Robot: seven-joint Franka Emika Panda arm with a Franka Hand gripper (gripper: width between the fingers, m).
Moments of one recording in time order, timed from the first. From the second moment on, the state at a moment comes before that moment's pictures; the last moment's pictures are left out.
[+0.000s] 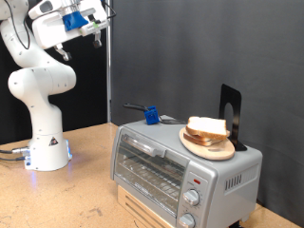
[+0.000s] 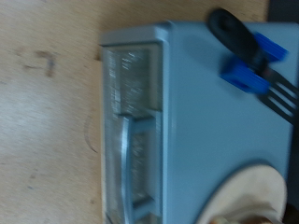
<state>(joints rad) 0.23 -0.84 -0.32 -2.44 0.15 1.85 0.78</state>
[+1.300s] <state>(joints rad) 0.28 -0.52 -0.40 -2.35 0.32 2.05 0.67</state>
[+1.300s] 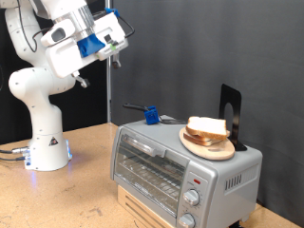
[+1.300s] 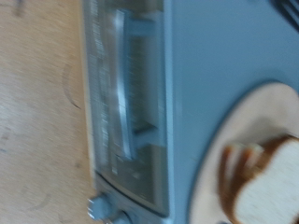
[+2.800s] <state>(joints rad) 0.33 -0.39 -0.30 -2.60 0.32 2.37 0.57</state>
